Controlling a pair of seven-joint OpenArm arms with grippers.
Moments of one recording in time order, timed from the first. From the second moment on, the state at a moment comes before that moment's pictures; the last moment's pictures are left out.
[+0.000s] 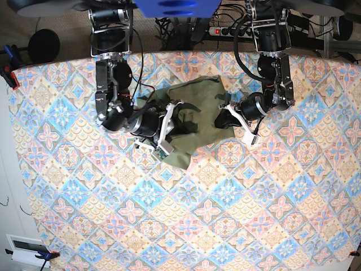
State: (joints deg) left arm -1.3 -4.5 -13.0 72.6 -35.6 -36.8 51.7; right arm 4.0 -1.9 -4.8 93.7 24.8 40.9 -61.9
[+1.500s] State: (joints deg) left arm 2.0 -11.8 -15.0 72.5 -47.9 -36.1 52.9; right arm -2.5 -2.2 -7.7 92.9 18.9 40.7 -53.9
